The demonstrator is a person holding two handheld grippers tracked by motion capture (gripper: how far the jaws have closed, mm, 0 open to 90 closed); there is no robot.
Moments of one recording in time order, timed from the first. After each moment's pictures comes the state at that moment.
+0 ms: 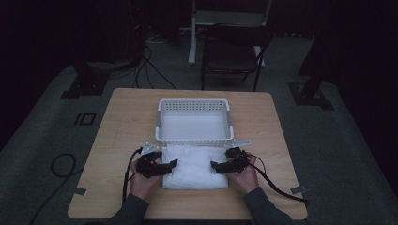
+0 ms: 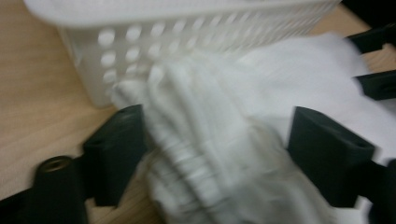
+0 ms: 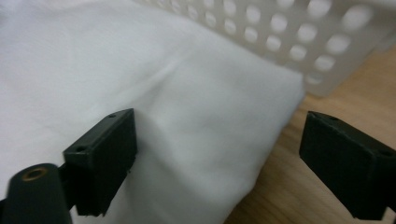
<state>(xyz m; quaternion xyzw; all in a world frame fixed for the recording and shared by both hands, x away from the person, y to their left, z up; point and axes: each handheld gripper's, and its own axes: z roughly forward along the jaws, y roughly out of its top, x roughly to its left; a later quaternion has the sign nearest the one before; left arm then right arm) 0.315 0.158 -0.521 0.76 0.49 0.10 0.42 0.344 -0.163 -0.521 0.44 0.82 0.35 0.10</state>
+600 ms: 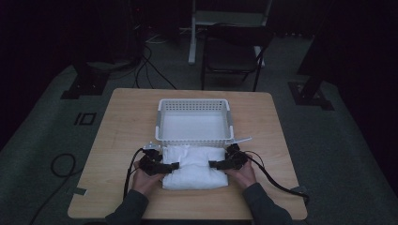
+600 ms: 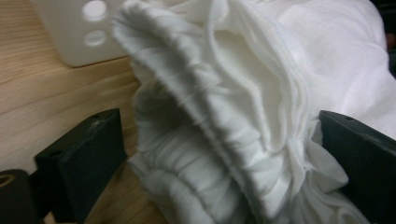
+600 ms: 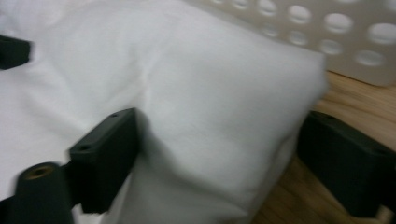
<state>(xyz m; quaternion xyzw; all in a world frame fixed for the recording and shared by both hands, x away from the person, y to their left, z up) 0.342 0.164 -0.551 0.77 0.48 0.01 0.42 0.370 -0.171 -0.544 0.44 0.81 0.38 -0.01</state>
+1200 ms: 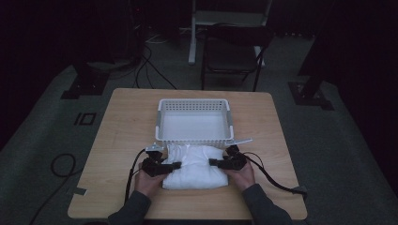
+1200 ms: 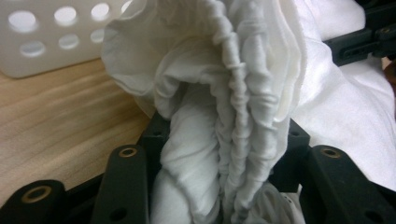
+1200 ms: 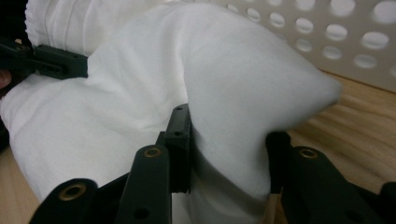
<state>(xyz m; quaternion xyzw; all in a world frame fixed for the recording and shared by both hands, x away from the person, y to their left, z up) 0.331 0.153 -0.540 0.78 0.46 0.01 0.43 0.357 -0.165 -0.533 0.44 0.80 0.41 -0.01</state>
